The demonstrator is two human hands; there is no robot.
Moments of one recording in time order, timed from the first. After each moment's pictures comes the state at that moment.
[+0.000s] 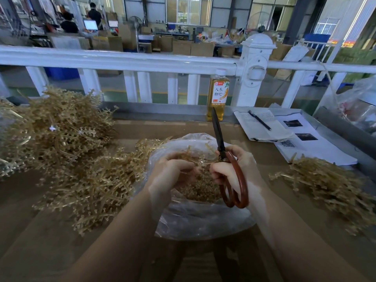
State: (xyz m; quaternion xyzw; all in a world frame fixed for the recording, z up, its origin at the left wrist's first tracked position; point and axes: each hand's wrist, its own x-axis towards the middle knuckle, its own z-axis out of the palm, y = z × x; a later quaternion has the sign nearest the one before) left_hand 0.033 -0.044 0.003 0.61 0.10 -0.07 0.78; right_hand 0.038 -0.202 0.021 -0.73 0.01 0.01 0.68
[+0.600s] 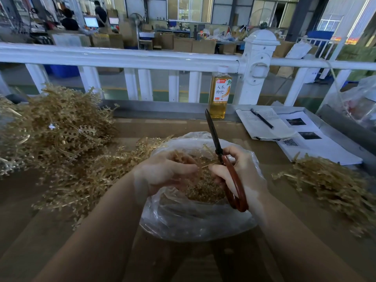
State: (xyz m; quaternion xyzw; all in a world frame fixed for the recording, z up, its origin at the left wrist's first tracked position) left_hand 0.042 -0.015 0.020 0.68 -0.01 -0.22 0.70; right_hand 0.032 -0.199 0.023 -0.82 -0.04 -0.02 0.58
